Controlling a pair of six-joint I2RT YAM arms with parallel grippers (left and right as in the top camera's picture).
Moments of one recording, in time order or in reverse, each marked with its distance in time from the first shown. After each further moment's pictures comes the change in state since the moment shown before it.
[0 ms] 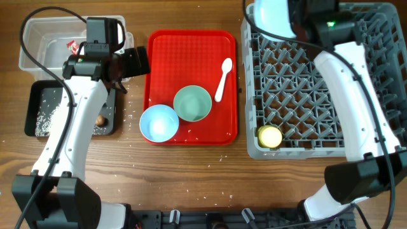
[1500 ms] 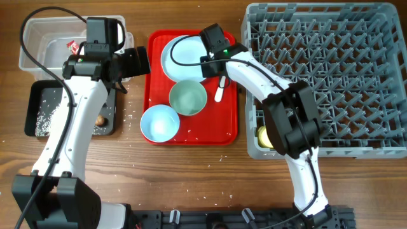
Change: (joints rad) left arm 0.000 0.000 0.000 0.000 0.003 0.000; right arm 0.294 0.537 -0.121 0.172 -0.519 0.441
